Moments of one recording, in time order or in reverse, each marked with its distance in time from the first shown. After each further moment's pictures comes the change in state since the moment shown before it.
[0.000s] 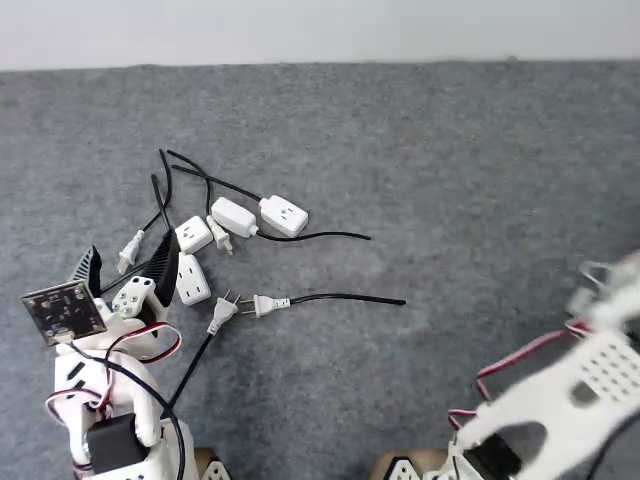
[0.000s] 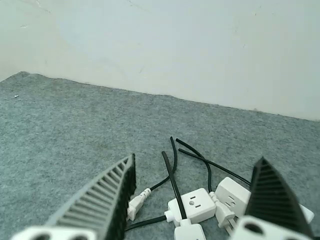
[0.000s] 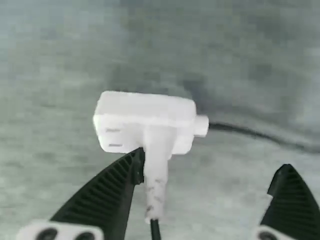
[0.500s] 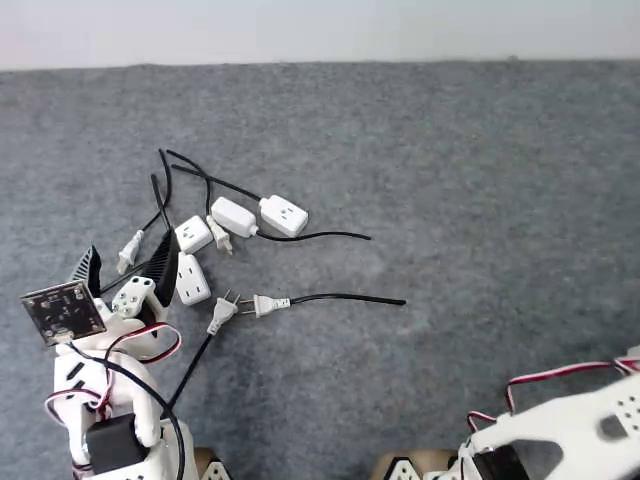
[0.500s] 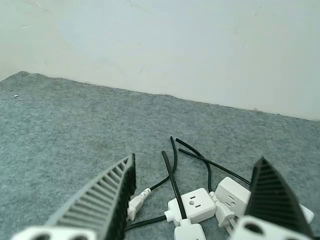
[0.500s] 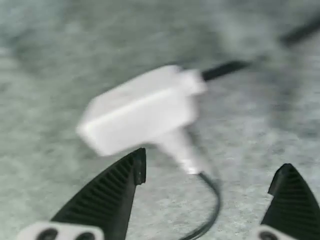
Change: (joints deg) left arm 0.0 0.0 0.0 0.0 0.0; right arm 12.4 -0.7 0.3 1.1 5.4
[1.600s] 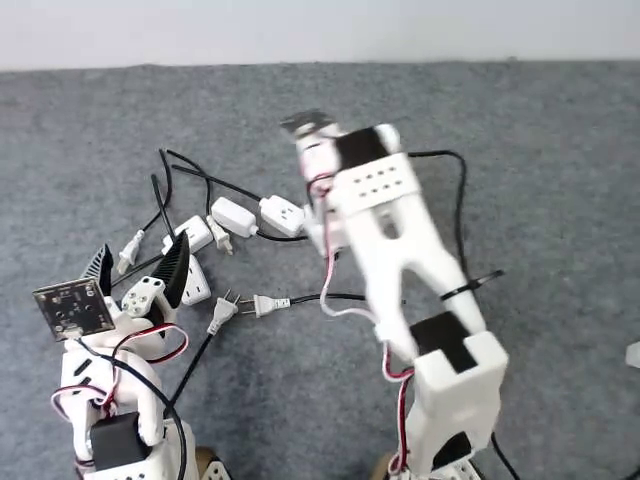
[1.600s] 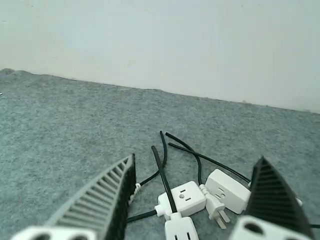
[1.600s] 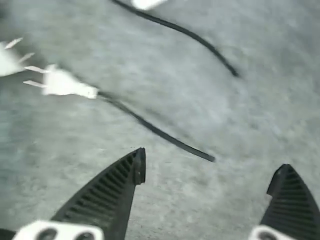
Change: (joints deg) left arm 2.7 0.0 1.0 0.0 -0.2; right arm -90.5 -28.6 18.7 0.0 -14.1
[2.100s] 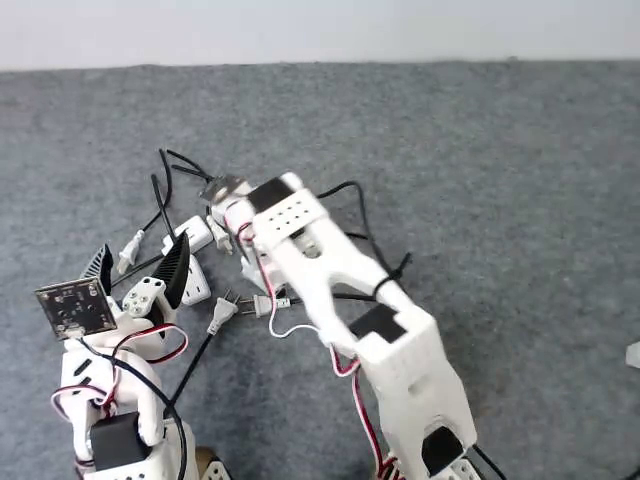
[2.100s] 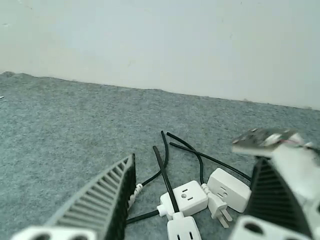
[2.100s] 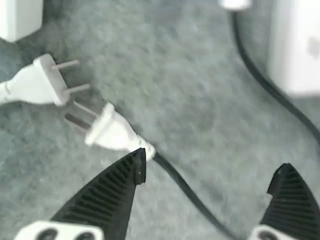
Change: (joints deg) left arm -0.1 0.0 0.0 0.0 -1.2; right arm -12.0 19.2 -1.8 -13.1 5.7
